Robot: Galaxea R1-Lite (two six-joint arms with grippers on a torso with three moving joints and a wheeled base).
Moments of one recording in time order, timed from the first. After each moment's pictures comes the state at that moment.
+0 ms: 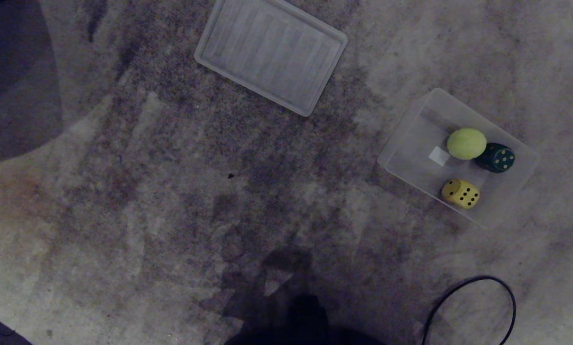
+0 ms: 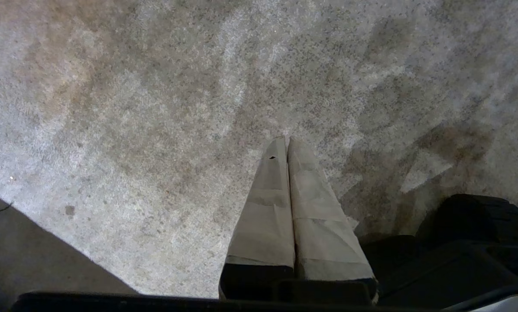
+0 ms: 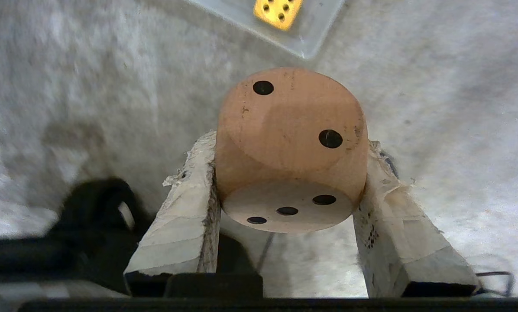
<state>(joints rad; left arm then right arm) -0.01 0.00 0.00 0.00 0.05 -0.07 0.00 0.39 -0.30 0.03 0.01 0.10</state>
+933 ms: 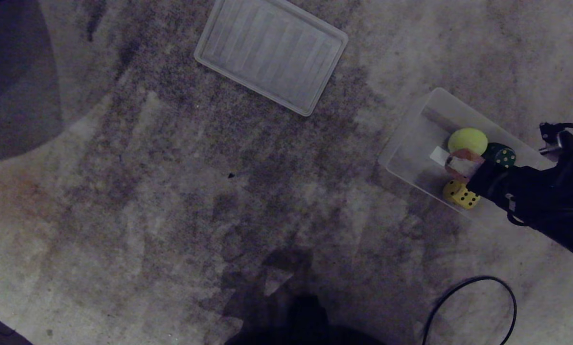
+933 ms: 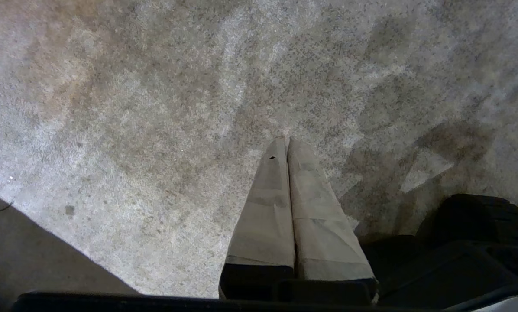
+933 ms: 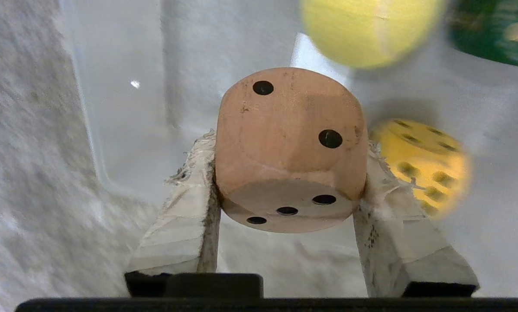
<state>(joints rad) -0.01 0.00 0.00 0.00 0.05 -0.07 0.16 1.57 -0.55 -0.98 -0.03 0.42</state>
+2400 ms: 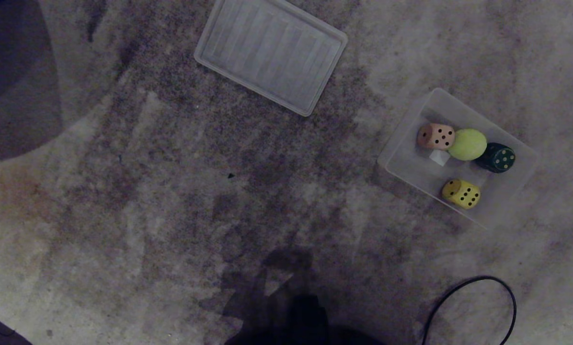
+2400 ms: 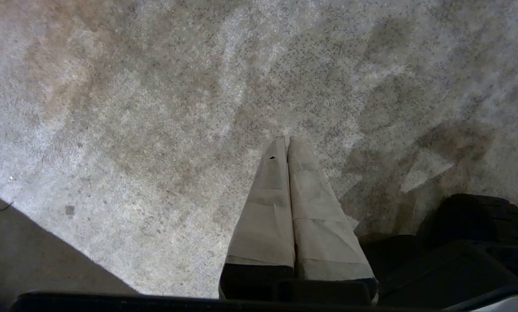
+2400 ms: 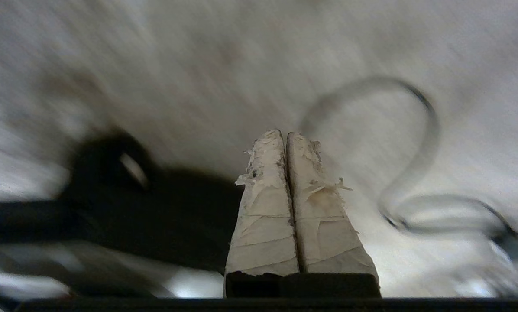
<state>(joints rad) -0.01 0.00 0.00 0.00 0.05 -0.07 0.05 0.48 -0.18 -0.01 0.02 0.16</state>
